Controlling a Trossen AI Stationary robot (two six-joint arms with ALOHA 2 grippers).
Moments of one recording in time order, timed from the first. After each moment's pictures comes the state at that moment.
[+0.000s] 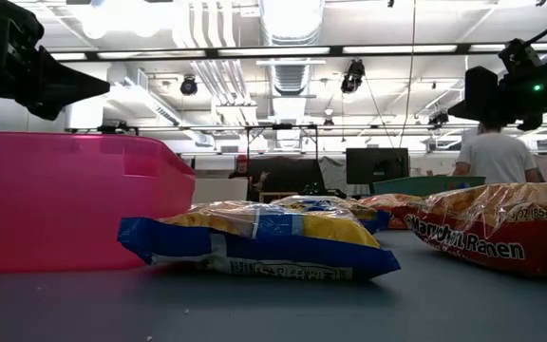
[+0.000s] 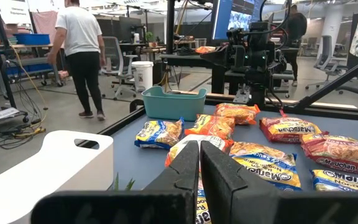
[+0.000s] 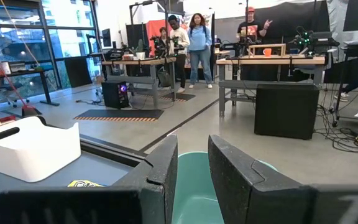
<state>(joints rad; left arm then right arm) -0.56 0.01 0.04 -0.02 -0.93 -0.01 -0.26 0.03 0.01 0.08 0.75 0.00</state>
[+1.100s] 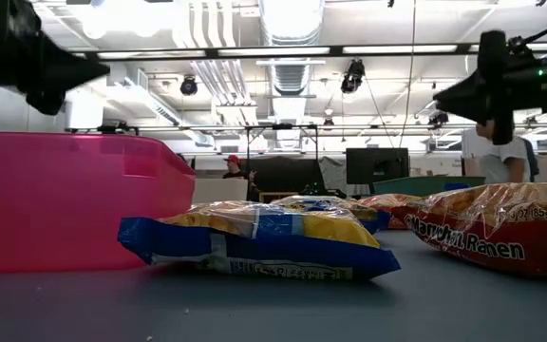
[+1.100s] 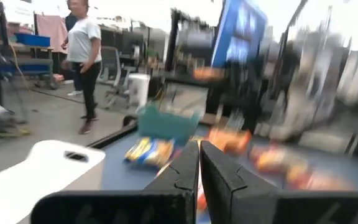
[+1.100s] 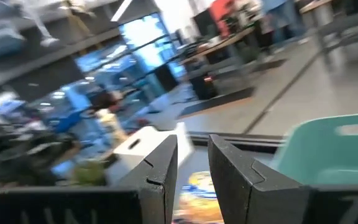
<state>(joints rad) -0.56 0.01 0.04 0.16 -0.93 -0.03 -0.26 0.08 0.01 0.16 0.41 0.46</state>
